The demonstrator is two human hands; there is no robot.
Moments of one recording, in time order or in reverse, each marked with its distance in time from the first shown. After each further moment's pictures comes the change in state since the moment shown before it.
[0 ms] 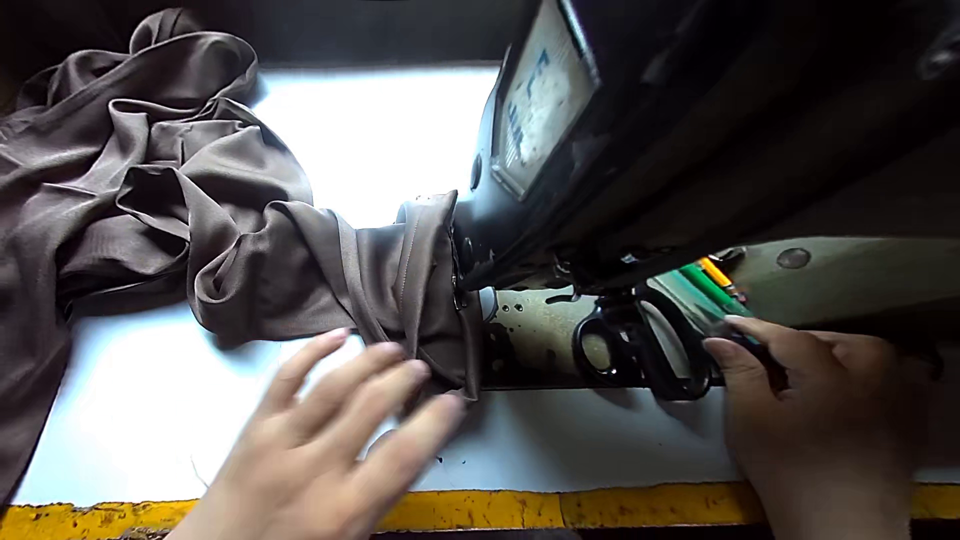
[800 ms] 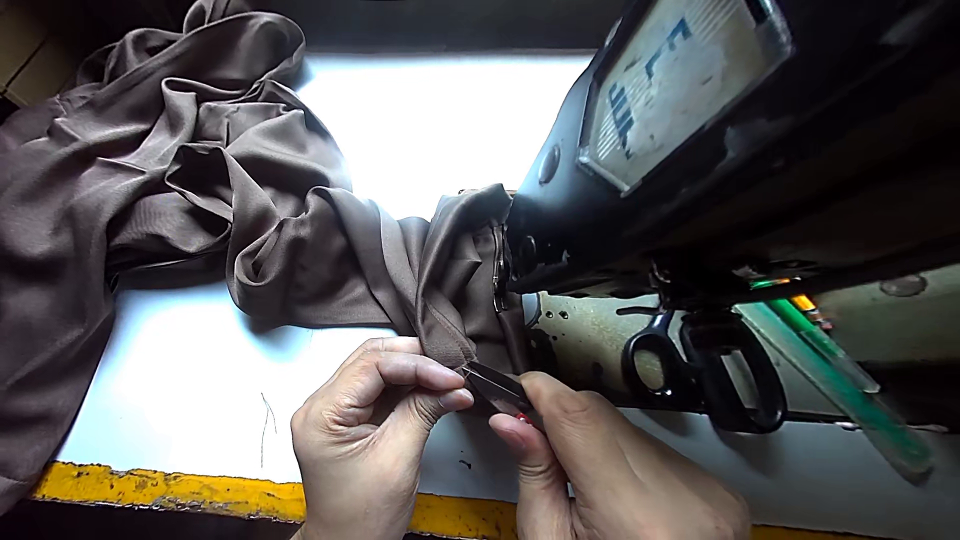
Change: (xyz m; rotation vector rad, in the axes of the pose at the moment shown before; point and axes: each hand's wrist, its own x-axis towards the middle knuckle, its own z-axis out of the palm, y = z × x) left_hand 0.022 0.036 0.045 -0.963 0.686 -0.629; right_hand -0.047 -0.186 -0.013 0.321 0.004 -0.464
